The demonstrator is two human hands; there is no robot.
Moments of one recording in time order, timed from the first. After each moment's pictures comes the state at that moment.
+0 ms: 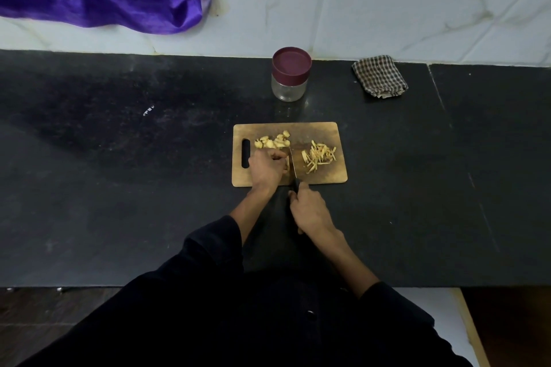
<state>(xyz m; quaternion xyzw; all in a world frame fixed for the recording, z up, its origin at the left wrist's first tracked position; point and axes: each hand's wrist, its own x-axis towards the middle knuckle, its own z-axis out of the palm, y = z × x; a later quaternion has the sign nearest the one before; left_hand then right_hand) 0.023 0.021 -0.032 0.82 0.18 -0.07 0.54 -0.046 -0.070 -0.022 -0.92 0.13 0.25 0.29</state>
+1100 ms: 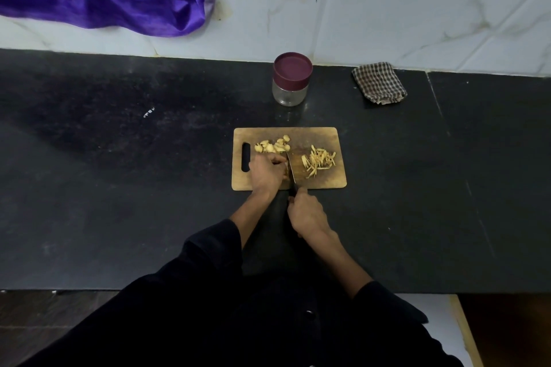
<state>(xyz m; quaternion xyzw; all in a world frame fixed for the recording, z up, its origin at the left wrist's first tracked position) 0.024 0.022 -0.036 0.82 0.18 -0.08 0.53 -0.043 -0.064 -0.027 -0.91 0.15 0.26 0.27</state>
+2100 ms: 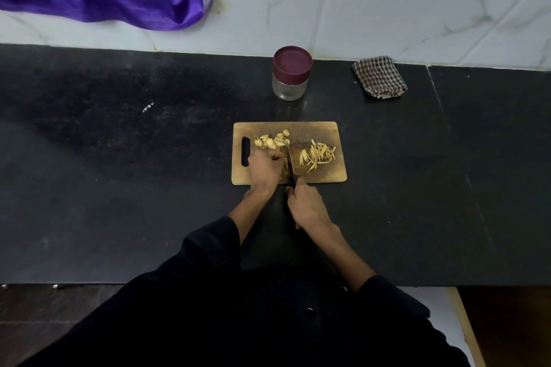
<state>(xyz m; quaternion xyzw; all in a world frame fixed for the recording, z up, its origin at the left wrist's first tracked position) 0.022 0.026 -0.040 0.86 0.14 -0.05 0.49 -0.042 -0.064 -0.020 -0.92 0.12 0.24 0.28</state>
